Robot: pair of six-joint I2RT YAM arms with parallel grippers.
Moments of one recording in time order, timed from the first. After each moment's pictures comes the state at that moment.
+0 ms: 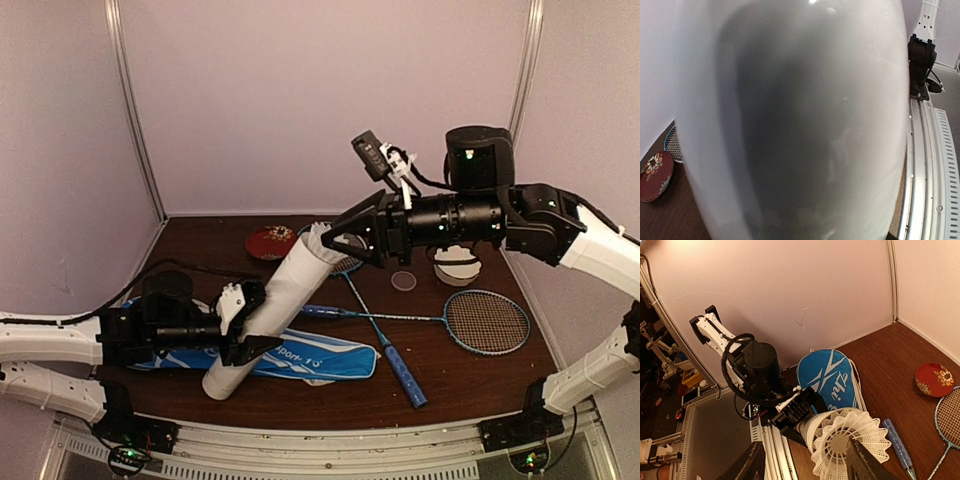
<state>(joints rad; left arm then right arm) -1.02 1.00 0.52 0.12 0.13 0.16 1.06 1.32 1.47 -0.41 -0.29 0.21</state>
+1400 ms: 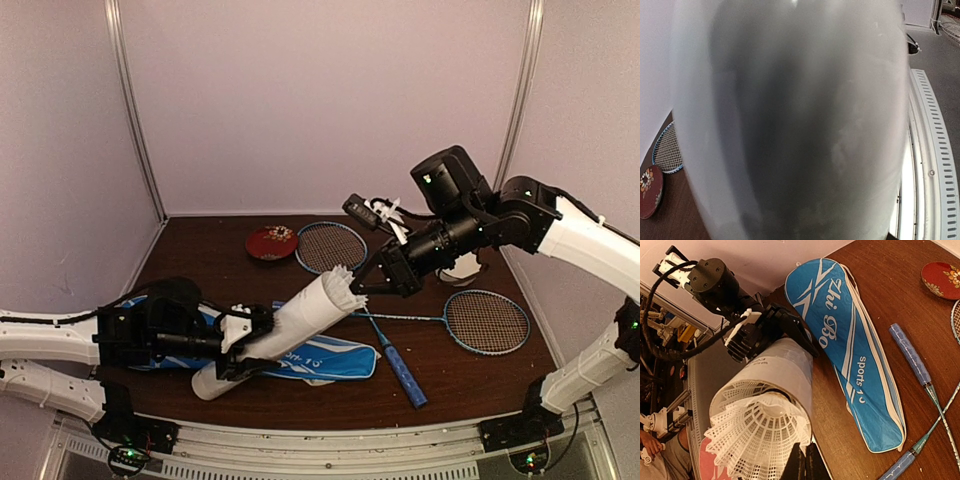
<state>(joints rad) -1.09 0.99 0.55 -0.03 0.18 0.31 0.98 1.39 1.50 -0.82 -0.44 0.21</state>
